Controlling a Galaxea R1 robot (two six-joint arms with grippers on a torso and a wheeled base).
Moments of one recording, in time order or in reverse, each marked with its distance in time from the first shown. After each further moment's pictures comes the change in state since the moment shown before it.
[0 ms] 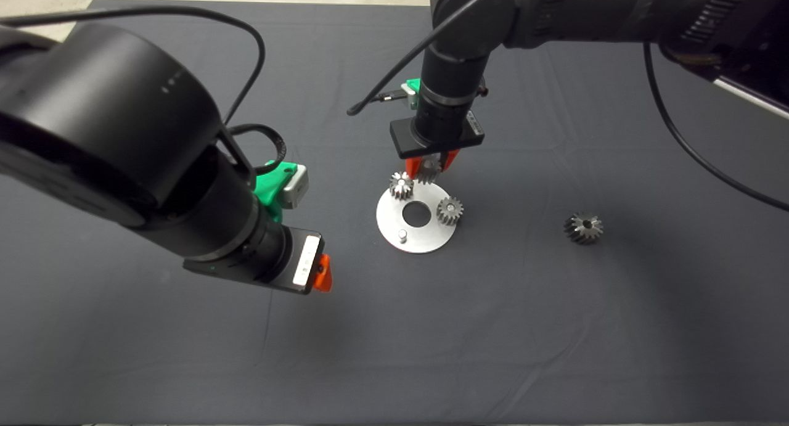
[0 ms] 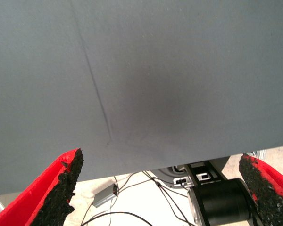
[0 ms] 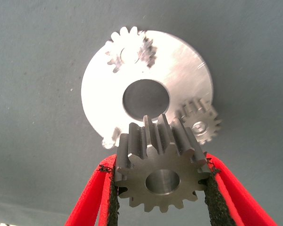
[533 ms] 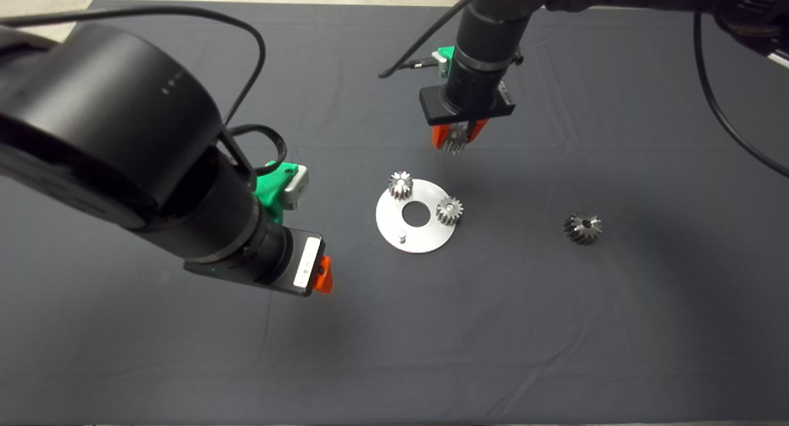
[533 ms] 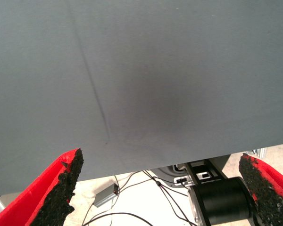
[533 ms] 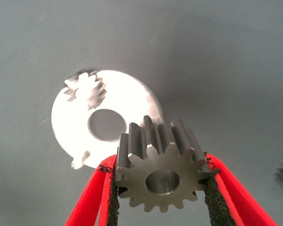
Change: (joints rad) left arm 0.000 0.005 0.004 0.000 -0.001 0.000; right arm 0.063 -0.063 -0.031 -0.001 -0.008 -0.028
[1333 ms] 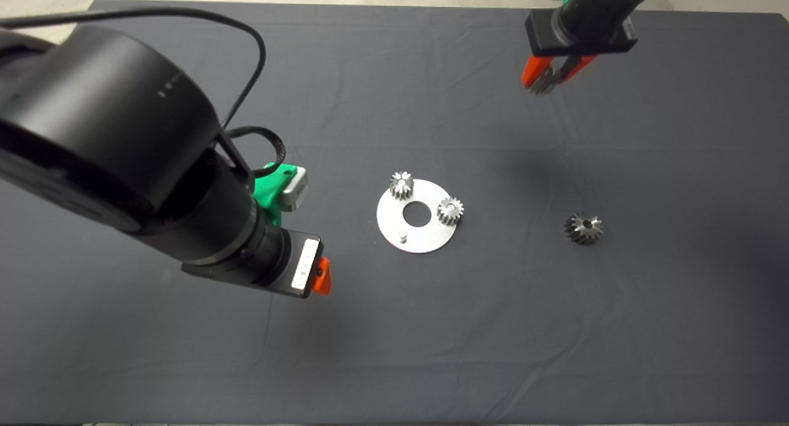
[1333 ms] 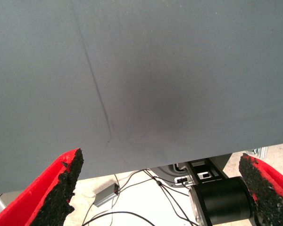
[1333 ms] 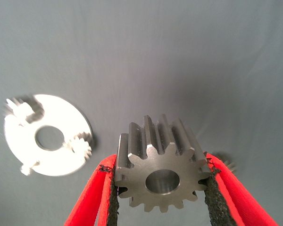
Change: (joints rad) left arm 0.000 -0.006 0.001 -0.001 0.001 0.000; right arm 0.119 -0.299 0.171 -0.018 0.015 -0.011
